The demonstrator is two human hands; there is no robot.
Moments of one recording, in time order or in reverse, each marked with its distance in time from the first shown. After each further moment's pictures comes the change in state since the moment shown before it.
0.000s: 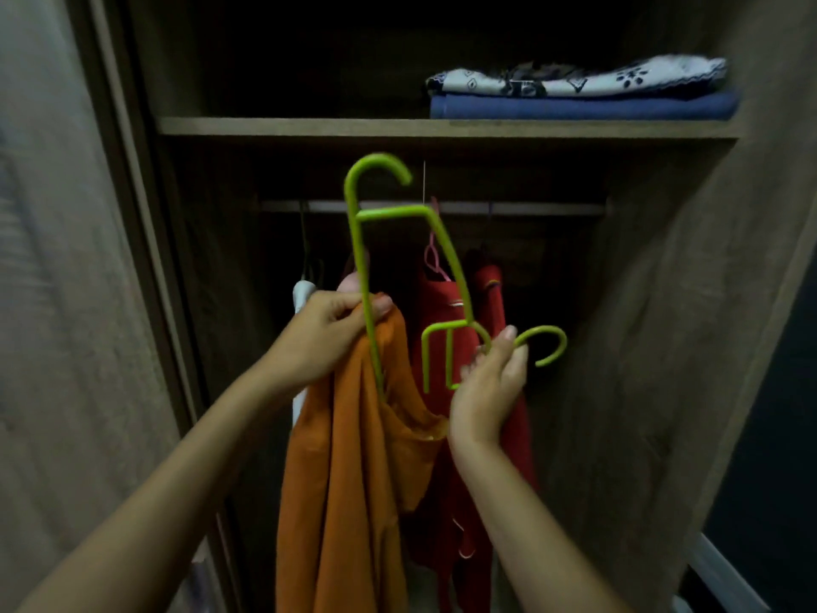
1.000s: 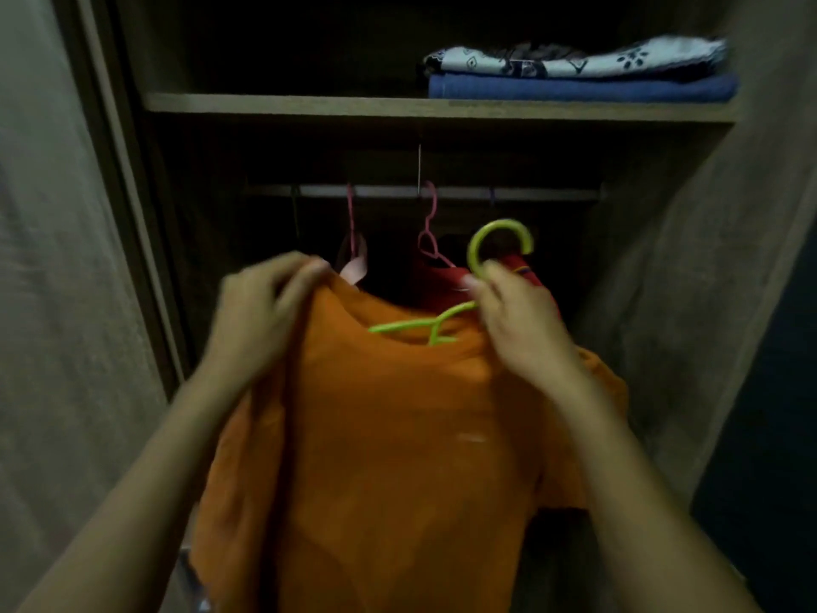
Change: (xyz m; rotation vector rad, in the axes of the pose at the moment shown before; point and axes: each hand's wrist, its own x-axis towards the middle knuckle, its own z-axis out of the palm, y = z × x) left_hand -0.018 -0.007 -0.029 0.469 0.402 0.216; right_hand 0.049 -0.071 -0.018 -0.883 -0.687 -0.576
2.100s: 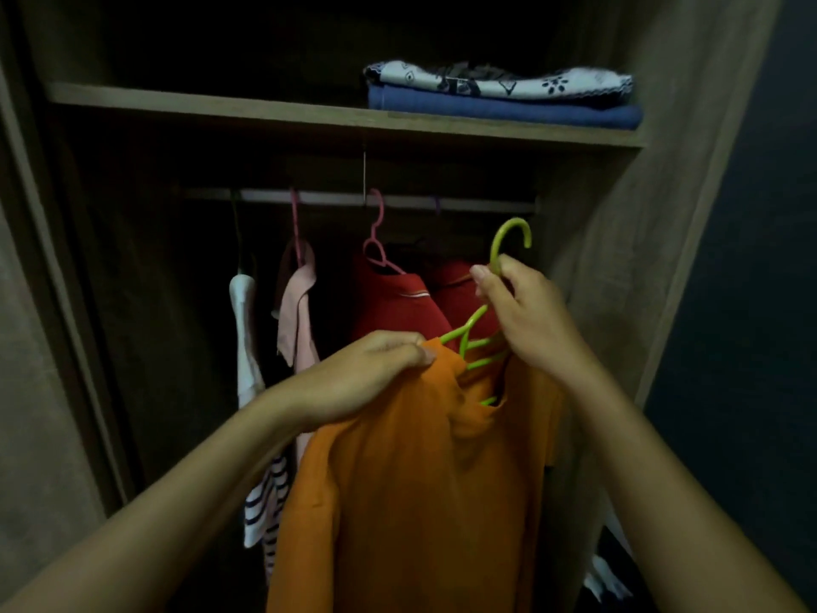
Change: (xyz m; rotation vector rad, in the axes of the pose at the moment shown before) left_hand -0.007 0.085 0.072 -0.685 -0.842 -0.244; right_hand -0.001 0.034 -0.059 0.014 0.037 0.080
